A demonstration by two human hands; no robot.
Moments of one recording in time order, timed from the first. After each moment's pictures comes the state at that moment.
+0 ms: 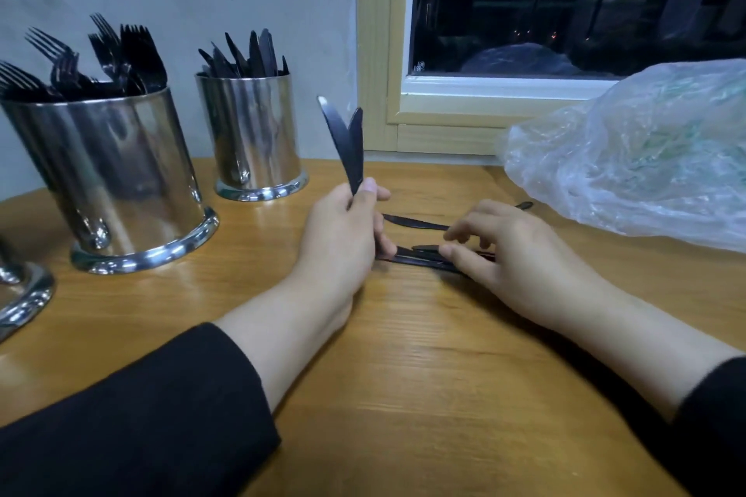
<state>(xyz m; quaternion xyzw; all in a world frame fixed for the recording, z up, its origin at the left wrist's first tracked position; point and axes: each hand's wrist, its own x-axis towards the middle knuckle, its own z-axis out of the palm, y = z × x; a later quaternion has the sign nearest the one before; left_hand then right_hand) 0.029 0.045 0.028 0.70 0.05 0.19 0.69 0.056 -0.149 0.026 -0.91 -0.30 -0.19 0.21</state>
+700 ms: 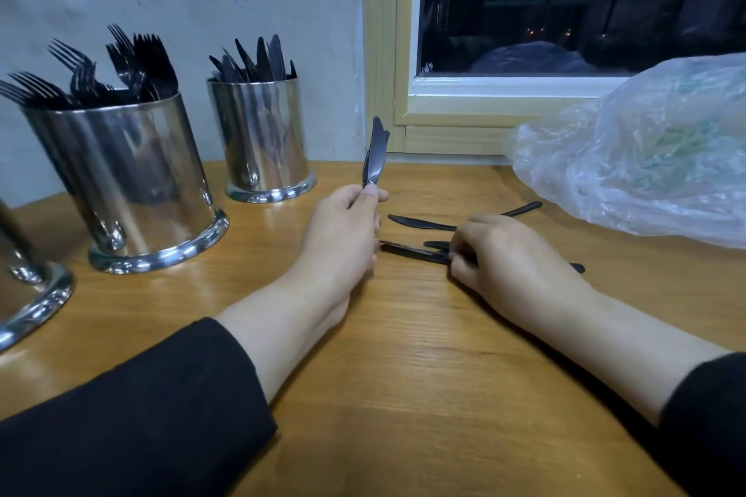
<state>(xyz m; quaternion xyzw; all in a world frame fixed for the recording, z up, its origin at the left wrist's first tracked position) 0.026 0.053 0.031 0.71 0.06 0.15 0.68 0.057 -0.134 0.014 -0.93 -0.27 -0.19 0.14</state>
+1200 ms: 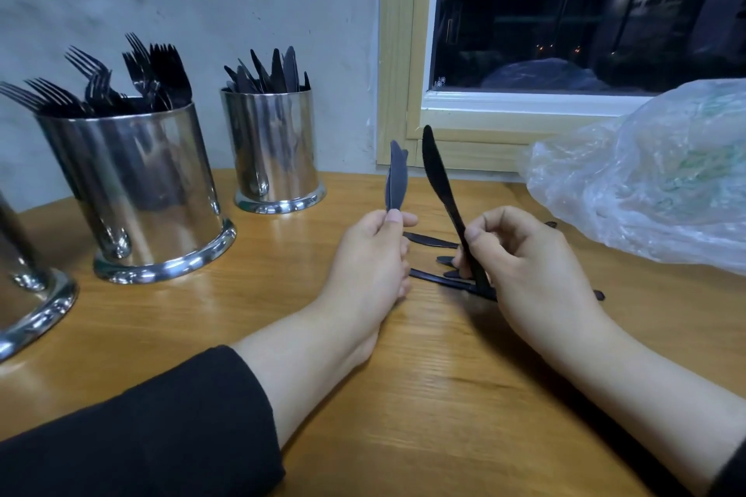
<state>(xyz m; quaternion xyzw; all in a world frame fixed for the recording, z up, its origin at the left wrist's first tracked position) 0.028 0.039 0.021 0.65 0.04 0.12 0.75 0.042 -0.117 0.029 -0.80 -0.17 -0.14 0.56</state>
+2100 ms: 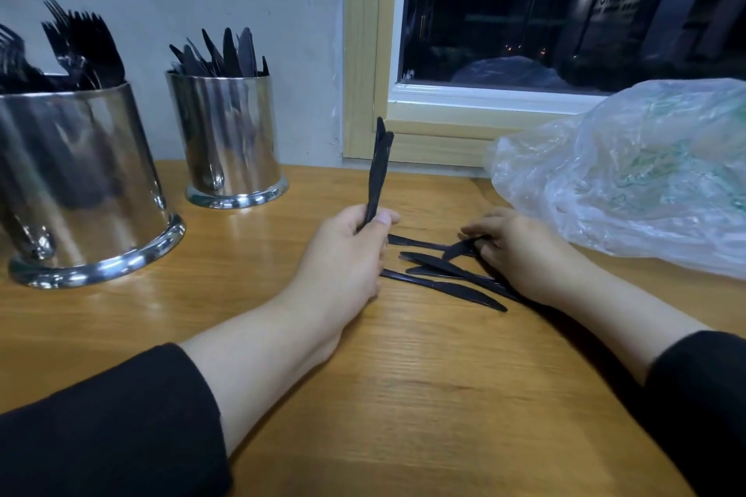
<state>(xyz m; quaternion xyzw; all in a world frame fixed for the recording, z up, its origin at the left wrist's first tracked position) 0.041 0.035 0.015 0.70 -0.01 0.10 0.71 0.123 -0.183 0.019 -0.96 -0.20 -0.10 0.14</state>
